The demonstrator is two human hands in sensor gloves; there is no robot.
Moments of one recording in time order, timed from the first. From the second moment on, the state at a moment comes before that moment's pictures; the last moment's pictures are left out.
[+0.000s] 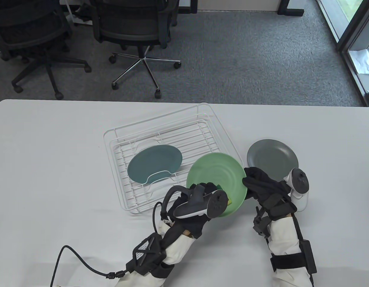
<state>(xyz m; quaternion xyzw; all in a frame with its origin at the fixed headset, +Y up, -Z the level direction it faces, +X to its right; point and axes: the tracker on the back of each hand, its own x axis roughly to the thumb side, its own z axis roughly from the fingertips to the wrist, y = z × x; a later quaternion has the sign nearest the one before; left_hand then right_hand) 0.009 -0.650 -0.244 -0.10 -0.30 0.03 0.95 0.232 -0.713 -0.295 0.18 0.10 0.68 0.70</state>
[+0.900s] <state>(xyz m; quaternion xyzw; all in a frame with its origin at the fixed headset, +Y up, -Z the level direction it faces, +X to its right) -0.016 -0.654 -0.261 -0.01 -0.18 -0.05 0.98 0.216 -0.709 -0.295 0.20 0.12 0.68 0.70</state>
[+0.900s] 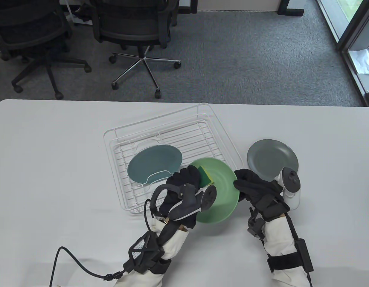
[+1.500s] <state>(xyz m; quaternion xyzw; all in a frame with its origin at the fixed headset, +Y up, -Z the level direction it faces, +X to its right) -0.011 -0.654 -0.256 0.02 -0.20 0.02 0.98 0.206 -0.704 -0.293 0.22 0.13 0.69 0.67</state>
